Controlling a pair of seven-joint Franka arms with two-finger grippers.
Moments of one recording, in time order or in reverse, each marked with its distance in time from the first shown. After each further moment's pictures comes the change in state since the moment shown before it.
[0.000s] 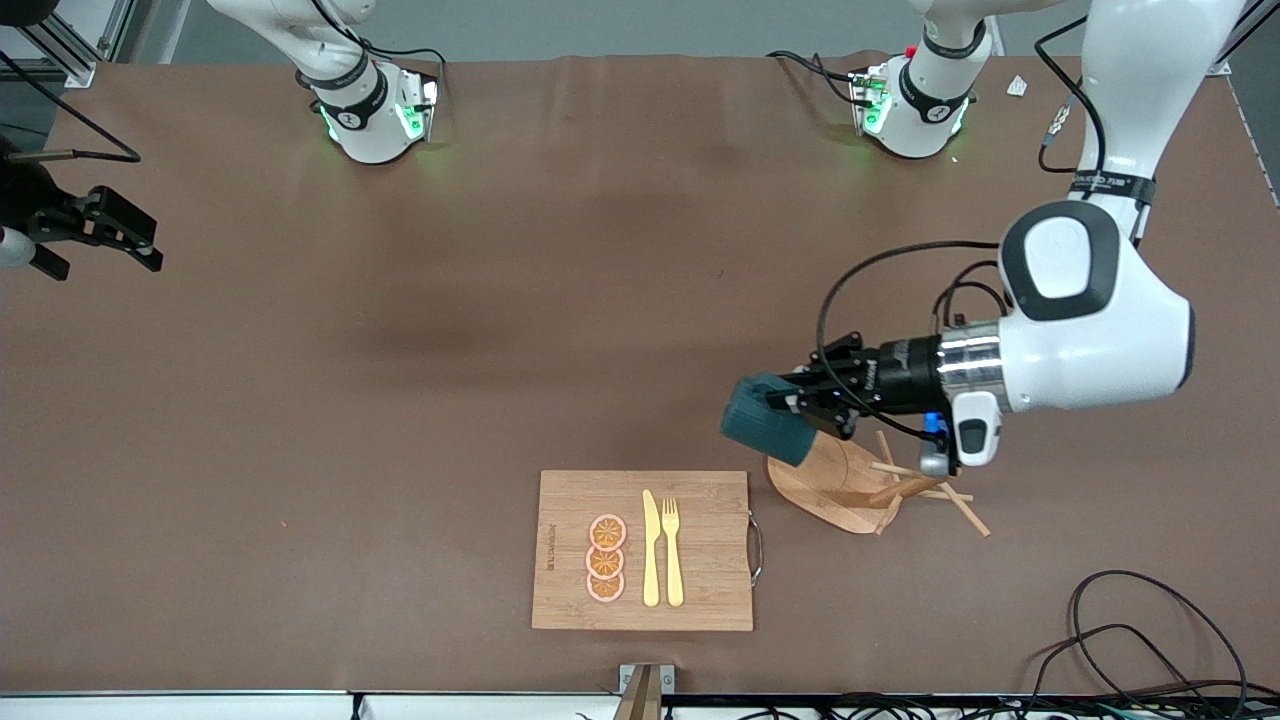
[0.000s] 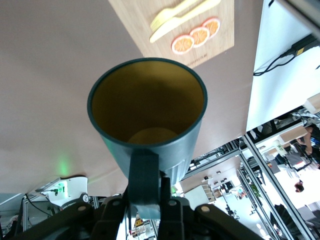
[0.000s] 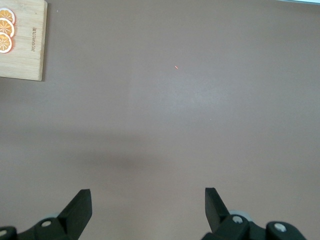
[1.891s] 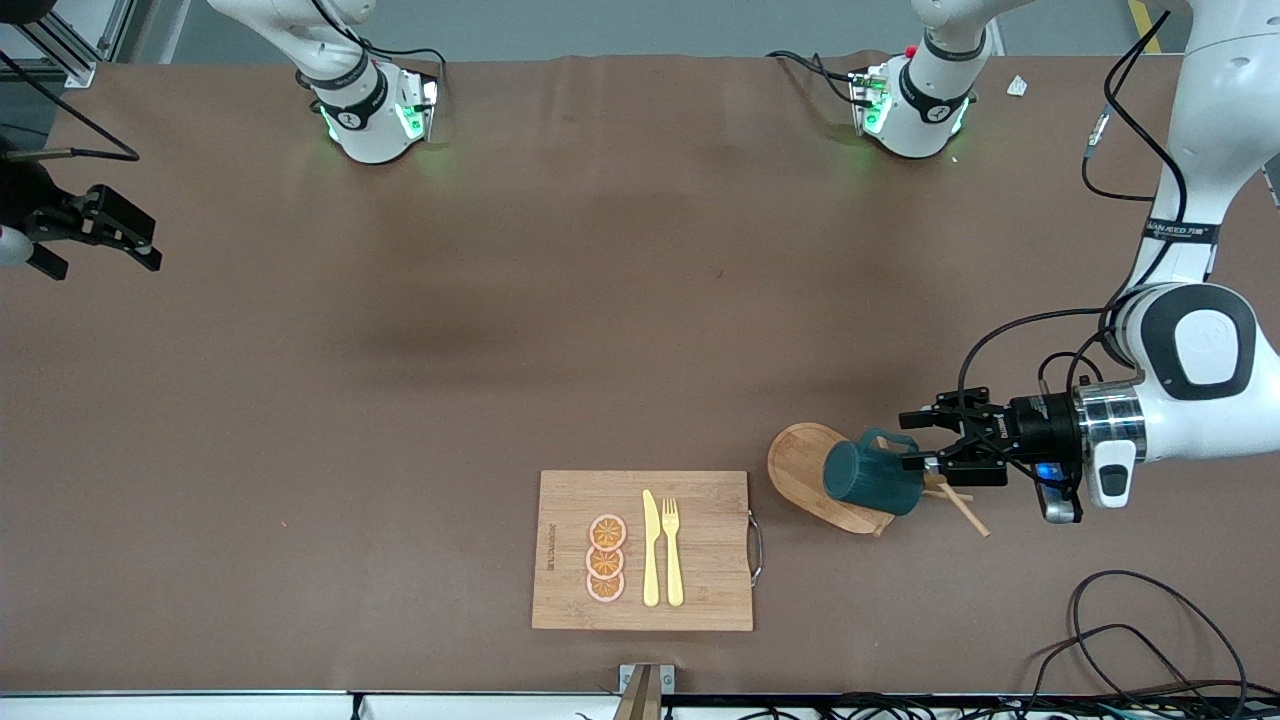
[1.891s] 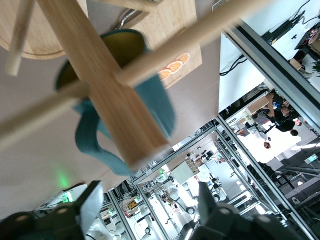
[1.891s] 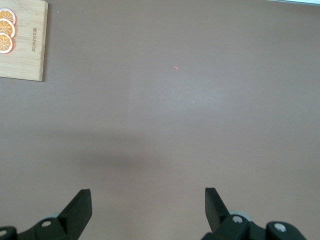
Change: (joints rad) left arm 0.237 0.100 -0.006 -0.005 -0.103 -0.111 0.372; right arm 0.000 0.000 0.000 0.001 0.000 -0.001 0.000
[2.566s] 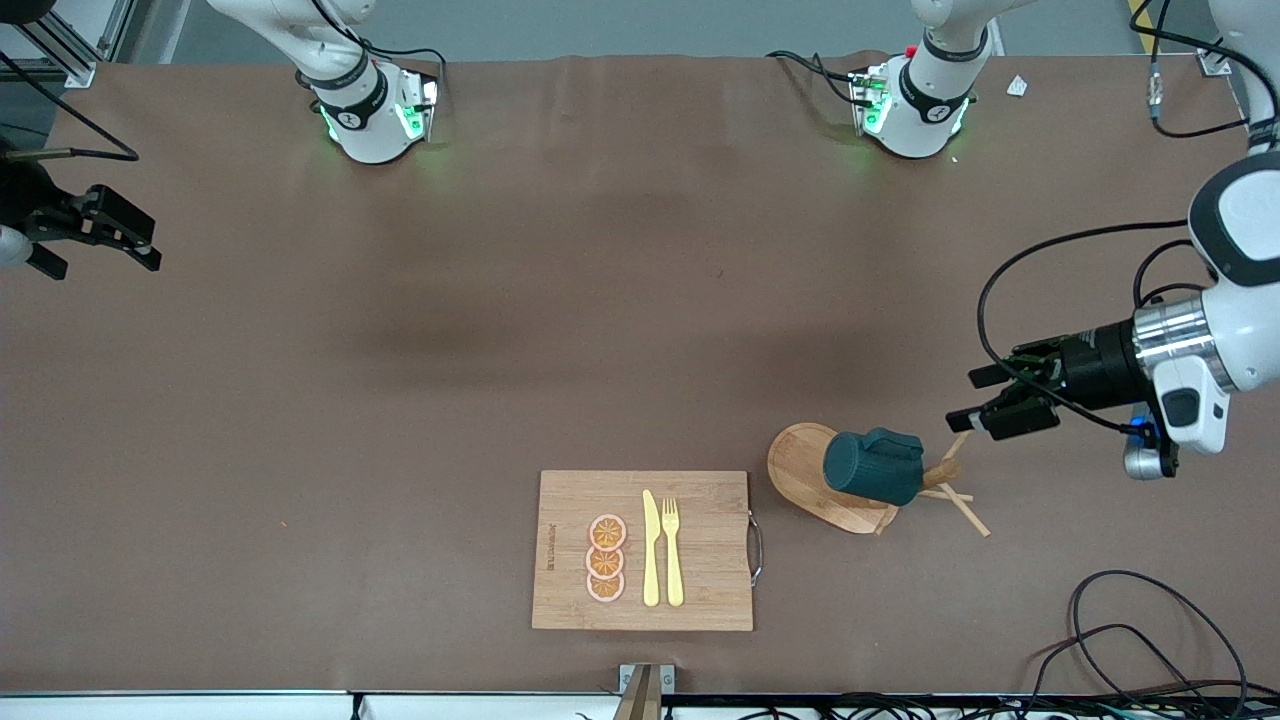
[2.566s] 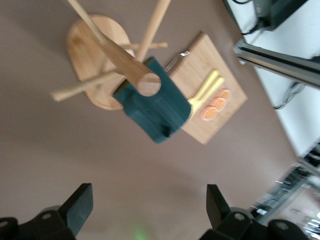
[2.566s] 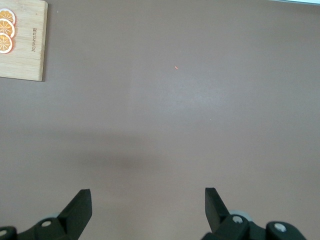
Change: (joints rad) left arm -0.005 -0.244 -0.051 0.019 0.540 -0.051 -0.093; right arm 0.000 0.000 -0.001 0.000 0.000 0.000 0.000
